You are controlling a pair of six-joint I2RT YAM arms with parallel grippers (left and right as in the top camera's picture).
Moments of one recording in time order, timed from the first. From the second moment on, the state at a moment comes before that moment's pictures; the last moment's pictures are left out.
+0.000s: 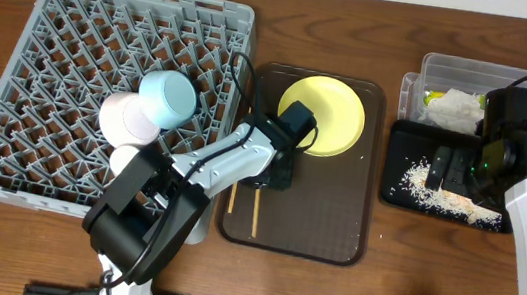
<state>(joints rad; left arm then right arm) -0.65 1.93 1.21 -0.77 -0.01 -0.61 -0.02 1.39 1.32 -1.33 0.15 0.26</state>
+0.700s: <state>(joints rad) -0.64 1.87 1.21 -0.87 -0.01 -0.56 -0.02 1.39 1.32 -1.33 0.15 0.26</state>
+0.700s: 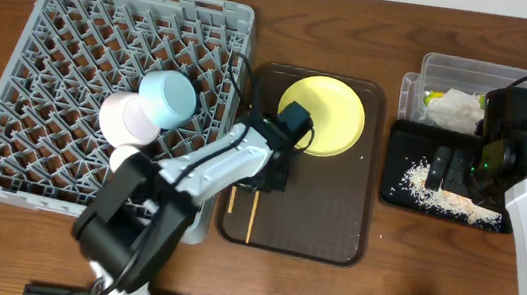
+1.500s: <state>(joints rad) -0.32 1.62 1.38 -1.08 -0.04 -0.14 -0.02 1.39 1.32 -1.33 0.15 0.26</state>
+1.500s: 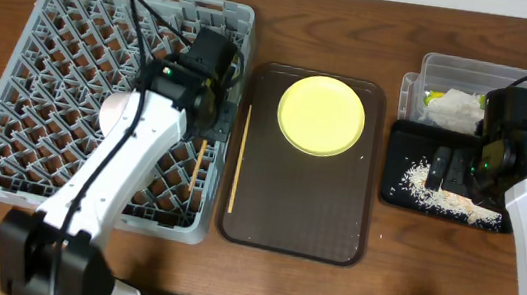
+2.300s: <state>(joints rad) -0.33 1.59 1.38 -1.05 0.04 -0.16 -0.02 1.39 1.32 -1.33 0.15 0.26</state>
